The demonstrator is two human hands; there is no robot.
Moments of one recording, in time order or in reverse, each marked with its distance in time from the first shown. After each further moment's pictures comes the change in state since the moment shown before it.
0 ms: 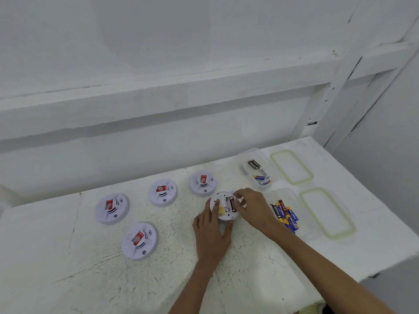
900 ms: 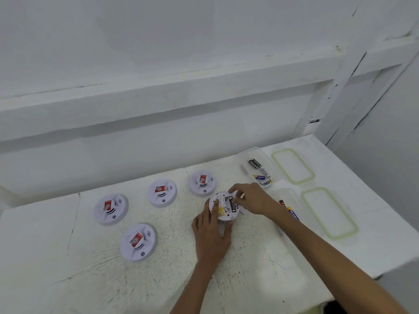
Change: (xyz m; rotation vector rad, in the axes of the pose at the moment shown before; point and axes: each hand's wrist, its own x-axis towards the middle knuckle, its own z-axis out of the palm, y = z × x) left_hand 0.002 0.004 -0.004 0.024 -0.006 0.000; right_hand 0.034 -0.005 -0.027 0.013 -0.333 0.059
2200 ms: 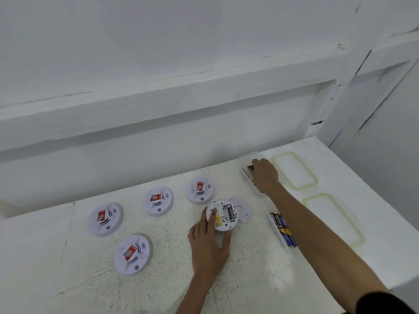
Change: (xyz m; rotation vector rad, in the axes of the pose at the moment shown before) left_hand 0.000 0.000 0.000 -0.003 -0.002 -0.017; right_hand 0.089 0.053 -0.040 -0.381 0.233 0.318
